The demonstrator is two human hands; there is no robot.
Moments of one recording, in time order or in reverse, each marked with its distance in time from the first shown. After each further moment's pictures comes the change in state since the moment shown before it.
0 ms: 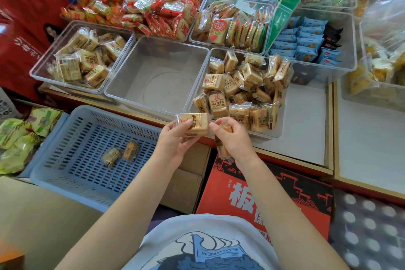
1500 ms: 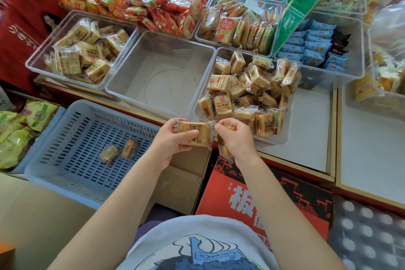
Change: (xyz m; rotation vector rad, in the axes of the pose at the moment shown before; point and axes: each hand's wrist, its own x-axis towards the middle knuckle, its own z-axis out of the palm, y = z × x) left_hand 0.019 0.023 -0.025 0.544 -0.140 0.029; right_hand 0.017 -0.010 0.017 -0.070 0.102 0.051
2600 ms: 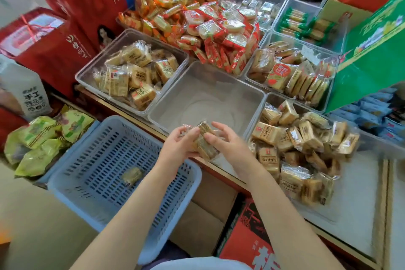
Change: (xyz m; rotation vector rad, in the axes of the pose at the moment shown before) left_hand 0.057 0.058 -0.095 -0.161 0.165 0.183; right_hand 0.085 -0.076 0.120 -0.127 -0.480 -0.036
